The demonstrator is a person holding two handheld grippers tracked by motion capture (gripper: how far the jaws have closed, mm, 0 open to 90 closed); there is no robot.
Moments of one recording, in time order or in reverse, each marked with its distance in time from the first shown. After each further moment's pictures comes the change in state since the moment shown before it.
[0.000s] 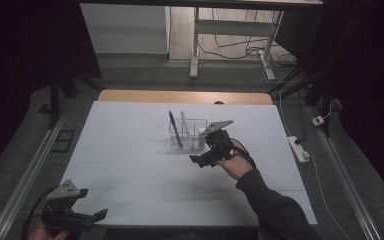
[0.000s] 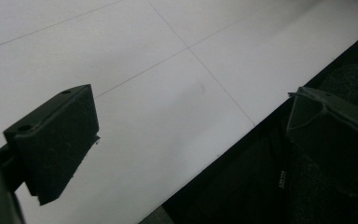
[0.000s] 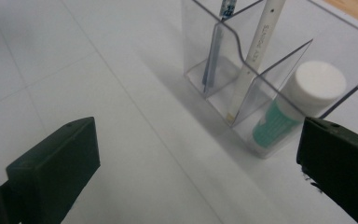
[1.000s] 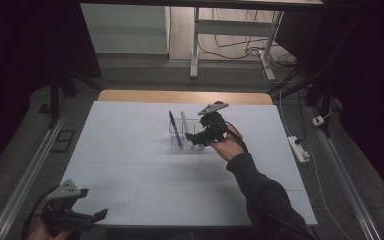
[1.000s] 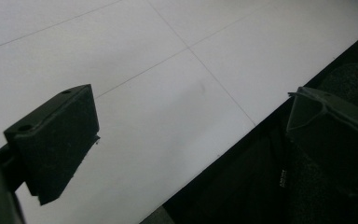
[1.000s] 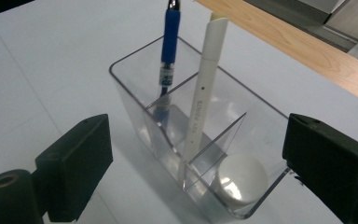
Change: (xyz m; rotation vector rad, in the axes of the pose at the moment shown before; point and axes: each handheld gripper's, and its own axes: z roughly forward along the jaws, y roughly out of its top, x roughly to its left) left arm 0.000 0.000 0.000 0.002 0.002 0.004; right arm -0.030 0.040 0.022 -0.079 -0.098 0.038
